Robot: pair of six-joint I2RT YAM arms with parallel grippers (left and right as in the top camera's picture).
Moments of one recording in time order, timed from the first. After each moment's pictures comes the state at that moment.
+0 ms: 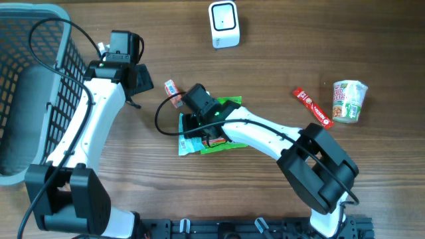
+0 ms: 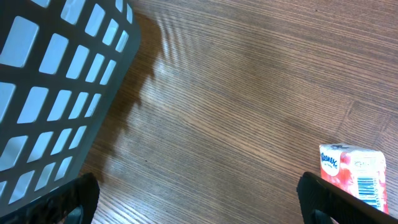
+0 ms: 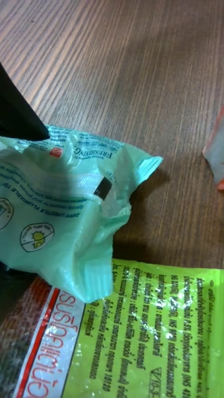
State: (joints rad) left arm -0.10 1.65 1.31 -0.86 -0.37 -0.42; right arm 0.82 1.98 1.26 -0.42 -0.13 0.65
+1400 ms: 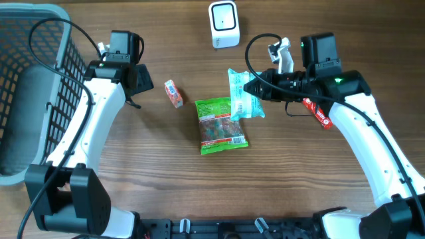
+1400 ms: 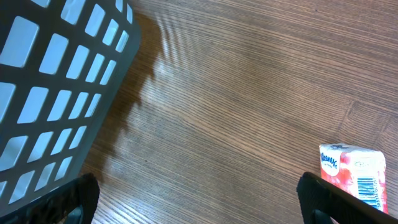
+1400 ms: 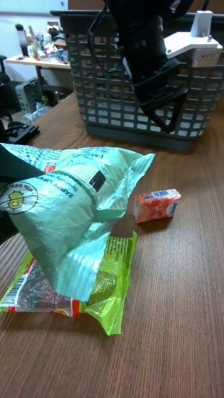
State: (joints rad) left arm -0.10 1.65 1.31 -0.86 -0.37 -0.42; right arm 0.23 1.50 1.25 -0.72 -0.73 0.36
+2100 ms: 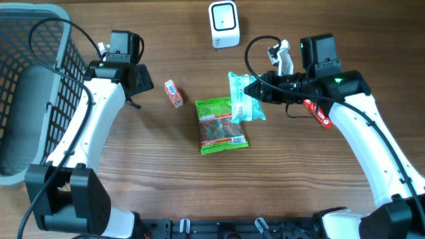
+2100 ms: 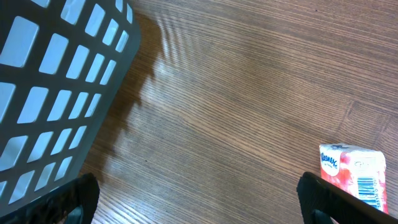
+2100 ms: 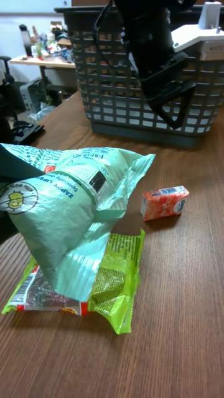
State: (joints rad) left arm -0.10 1.65 1.31 -0.86 -0.37 -0.42; right arm 0.23 1.50 1.25 -0.76 -0.73 0.33
